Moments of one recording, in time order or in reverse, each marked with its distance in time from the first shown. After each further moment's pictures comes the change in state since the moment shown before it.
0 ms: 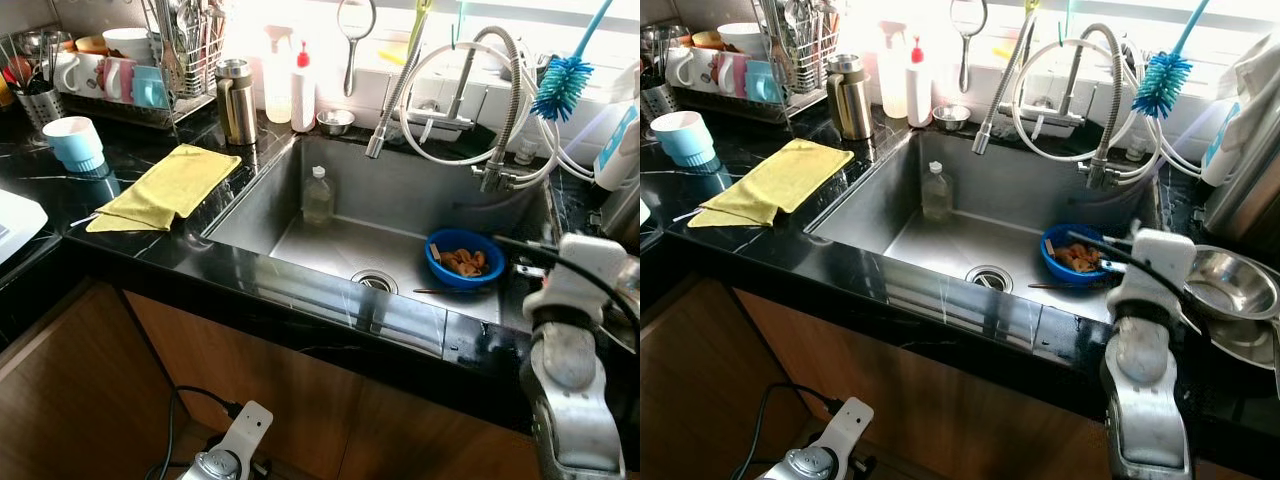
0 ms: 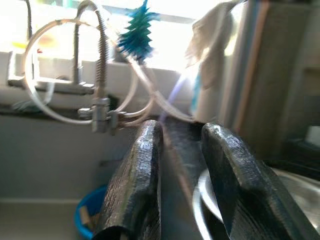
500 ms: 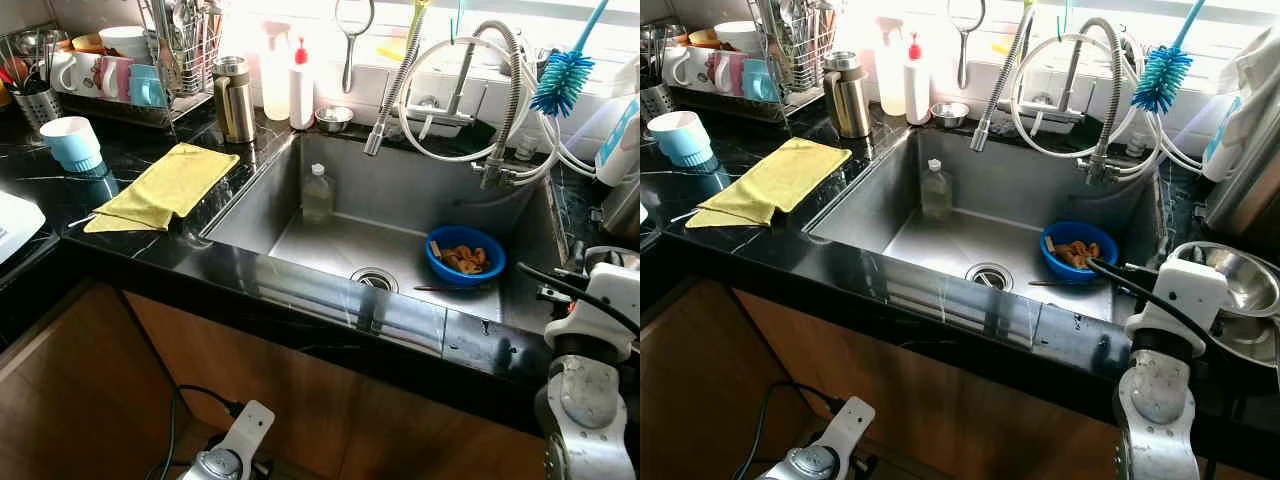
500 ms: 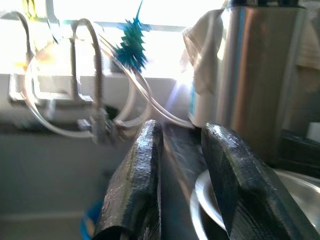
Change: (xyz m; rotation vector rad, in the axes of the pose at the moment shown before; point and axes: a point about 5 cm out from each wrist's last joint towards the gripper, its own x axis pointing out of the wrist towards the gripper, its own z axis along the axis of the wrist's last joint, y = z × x) left arm 0.000 -0.001 0.002 0.003 -0.004 -0.004; right arm 0.006 0.008 0.010 0.092 -0.043 0.025
